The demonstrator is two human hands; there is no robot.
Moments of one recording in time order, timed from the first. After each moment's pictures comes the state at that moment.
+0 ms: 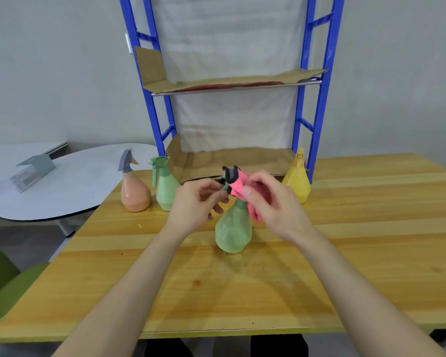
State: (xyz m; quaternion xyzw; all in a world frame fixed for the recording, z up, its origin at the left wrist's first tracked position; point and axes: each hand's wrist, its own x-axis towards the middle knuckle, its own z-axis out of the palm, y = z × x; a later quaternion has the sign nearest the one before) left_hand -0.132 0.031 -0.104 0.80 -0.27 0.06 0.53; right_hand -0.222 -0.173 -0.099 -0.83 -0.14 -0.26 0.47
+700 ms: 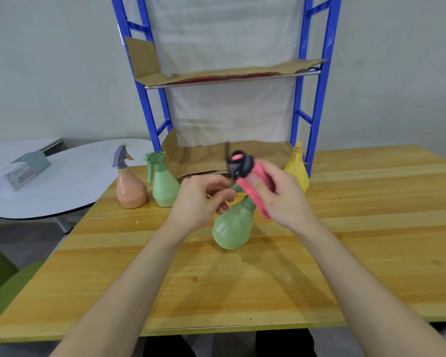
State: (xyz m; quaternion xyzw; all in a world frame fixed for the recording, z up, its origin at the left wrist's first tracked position) left_hand -0.140 0.018 -0.099 0.80 -0.32 0.08 0.50; right_hand -0.209 -0.184 -0.101 -0.82 -0.11 -0.29 0.47
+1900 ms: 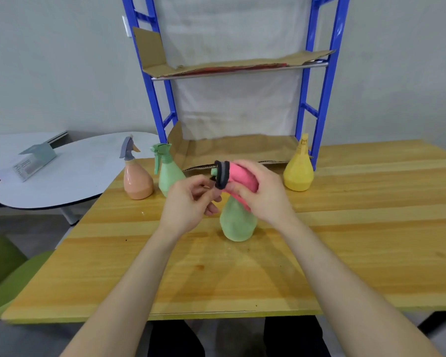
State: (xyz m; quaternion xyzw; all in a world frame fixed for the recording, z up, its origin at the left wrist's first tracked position) left_hand -0.155 0.051 -0.114 0.80 -0.24 0.06 0.55; right_hand -0.189 -0.147 -0.116 -0.84 -0.11 -0.30 0.43
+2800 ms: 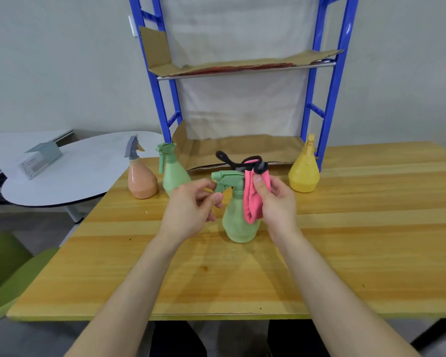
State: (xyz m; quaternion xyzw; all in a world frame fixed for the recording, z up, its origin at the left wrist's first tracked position) left_hand -0.165 0.059 -0.112 0.84 -0.24 0.10 0.47; right_hand -0.196 -0.134 -0.137 -0.62 0.12 -0.23 0.74
